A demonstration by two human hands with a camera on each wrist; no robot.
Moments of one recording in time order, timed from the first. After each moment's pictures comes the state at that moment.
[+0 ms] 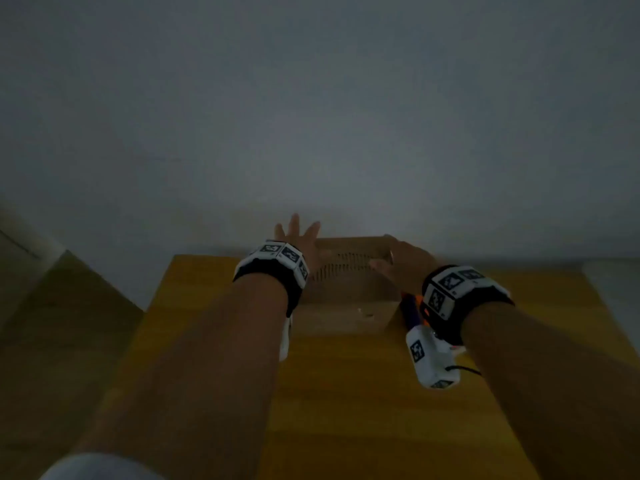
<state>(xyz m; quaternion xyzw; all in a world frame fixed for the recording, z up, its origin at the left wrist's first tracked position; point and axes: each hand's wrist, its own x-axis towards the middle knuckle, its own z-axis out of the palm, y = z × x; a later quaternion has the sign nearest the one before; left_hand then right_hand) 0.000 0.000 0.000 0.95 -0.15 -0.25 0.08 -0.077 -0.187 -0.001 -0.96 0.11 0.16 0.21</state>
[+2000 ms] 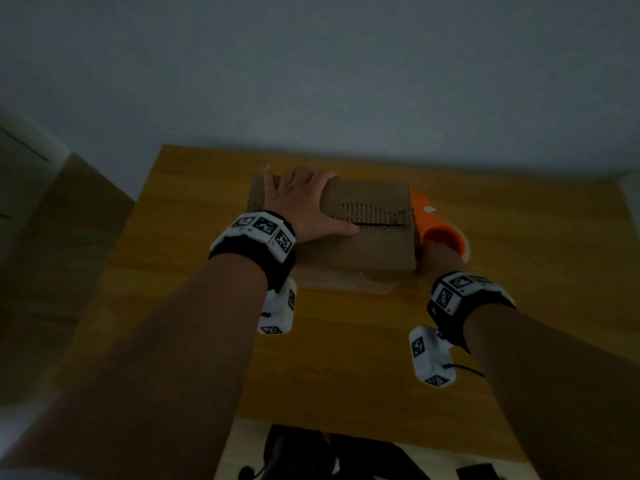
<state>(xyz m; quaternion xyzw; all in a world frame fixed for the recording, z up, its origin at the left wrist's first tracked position) -0.105 -0.003 -0.042 0.96 -0.19 -0.17 0.10 -0.185 -0.219 -0.133 -0.92 0.25 0.26 0.15</state>
